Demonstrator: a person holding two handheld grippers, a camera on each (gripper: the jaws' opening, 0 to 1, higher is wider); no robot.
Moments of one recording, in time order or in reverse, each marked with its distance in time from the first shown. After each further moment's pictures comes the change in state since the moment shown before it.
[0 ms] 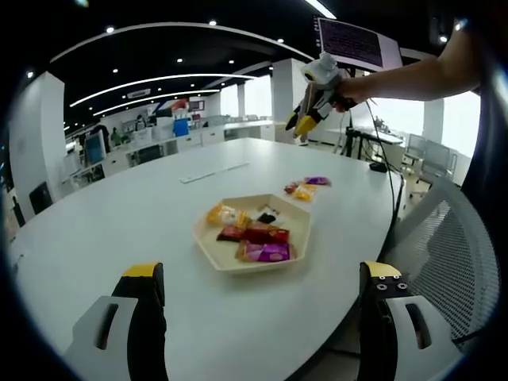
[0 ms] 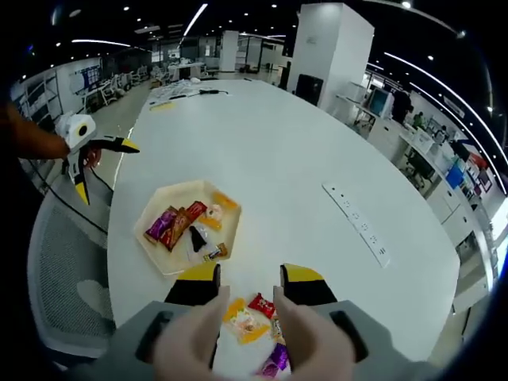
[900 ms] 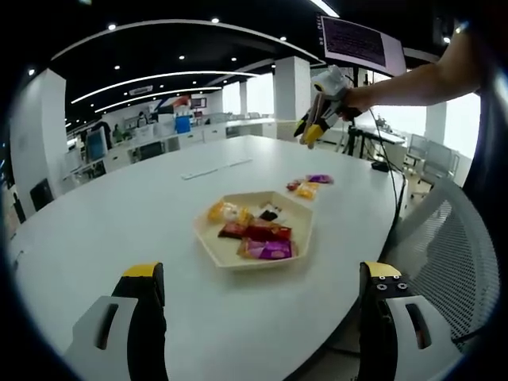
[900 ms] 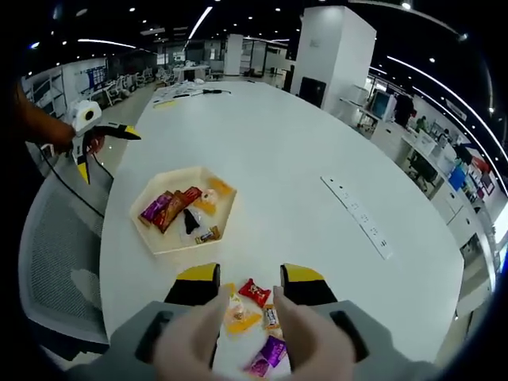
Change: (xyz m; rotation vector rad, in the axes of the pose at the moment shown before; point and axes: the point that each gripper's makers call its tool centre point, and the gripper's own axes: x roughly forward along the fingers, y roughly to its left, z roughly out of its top) left arm -0.001 0.003 -0.003 -0.016 0.013 0.010; right arm 0.007 -0.010 -0.034 -0.005 -0.038 0.029
